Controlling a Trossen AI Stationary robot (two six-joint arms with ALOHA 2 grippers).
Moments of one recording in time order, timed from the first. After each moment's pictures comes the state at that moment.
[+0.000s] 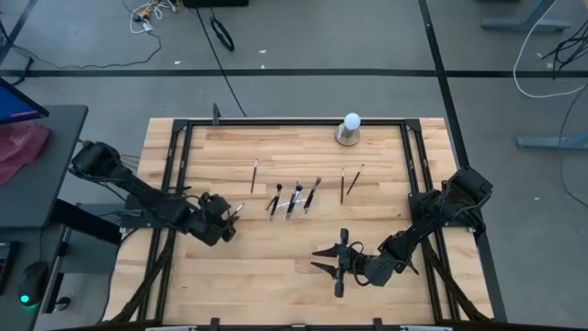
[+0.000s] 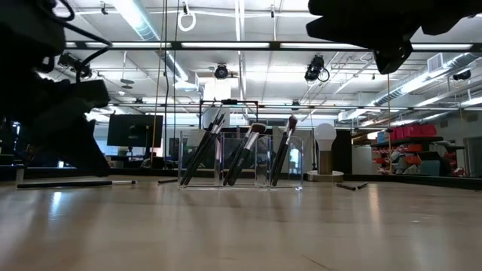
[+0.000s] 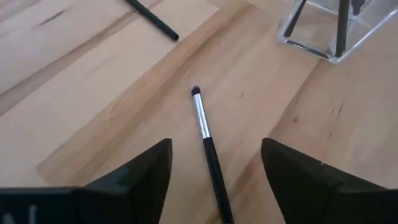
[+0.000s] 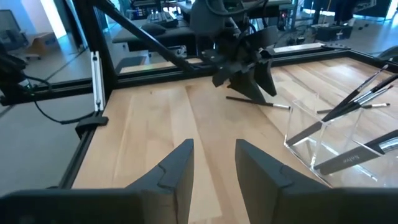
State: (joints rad) left arm -0.51 1.24 0.30 -0.15 -0.69 -1.07; right arm 0.72 1.76 0.77 0.71 0.82 0.31
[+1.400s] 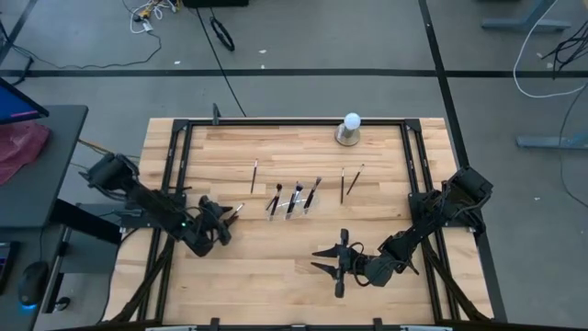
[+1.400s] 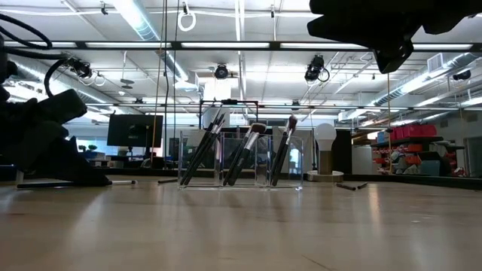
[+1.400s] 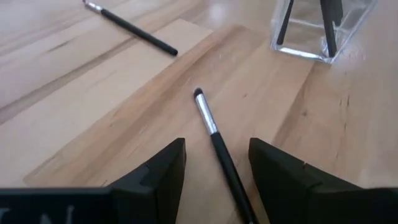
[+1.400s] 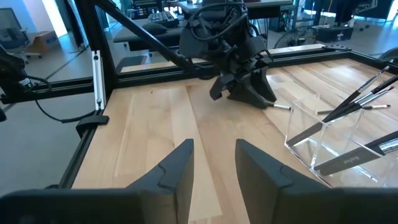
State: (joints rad) left arm -0.68 1.53 0.13 0.31 -0.96 -1.08; right arm 0.72 1.76 0.77 0.71 0.82 0.30
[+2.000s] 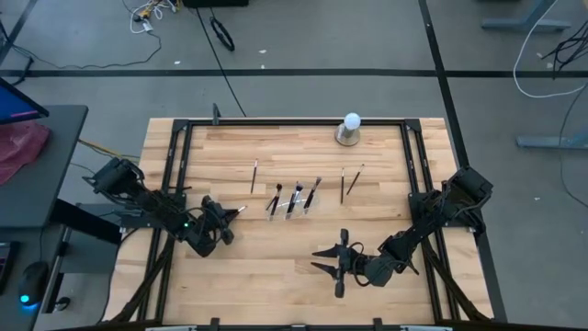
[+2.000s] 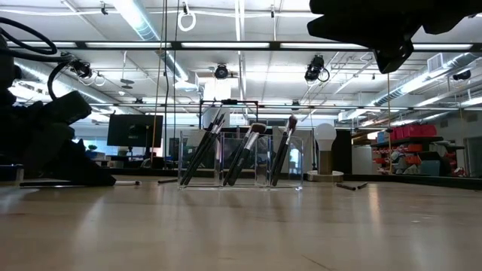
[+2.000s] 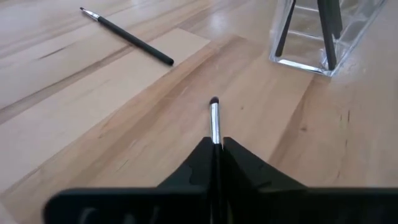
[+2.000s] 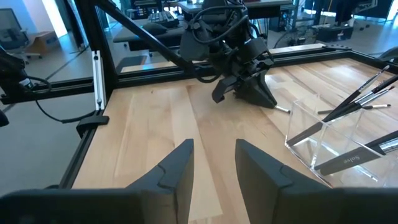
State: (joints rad) left arm -0.68 1.62 0.13 0.38 -0.96 -1.09; right arm 0.72 1.76 0.77 0.71 0.82 0.30
